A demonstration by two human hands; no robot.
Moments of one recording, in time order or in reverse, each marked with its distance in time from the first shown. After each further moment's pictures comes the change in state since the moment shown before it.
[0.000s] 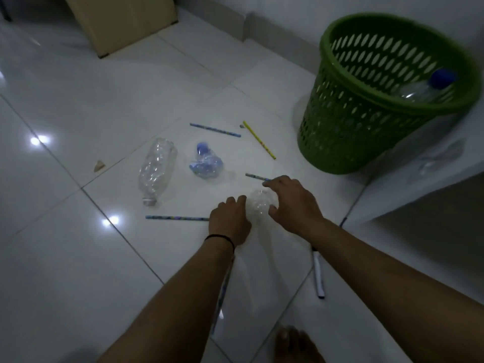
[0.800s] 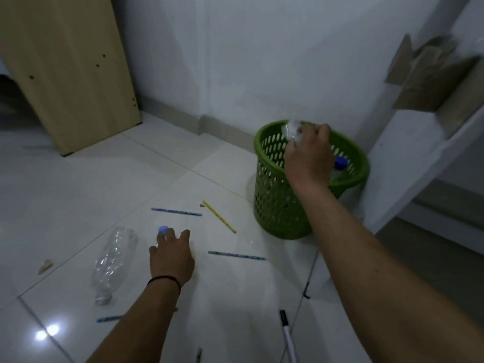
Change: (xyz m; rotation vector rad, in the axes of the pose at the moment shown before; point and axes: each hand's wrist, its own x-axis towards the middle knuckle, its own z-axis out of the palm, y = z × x) left_hand 0.065 -0.024 -0.070 0.193 0.188 -0.099; right_hand 0.079 0.017 -0.225 0.023 0.973 0.419
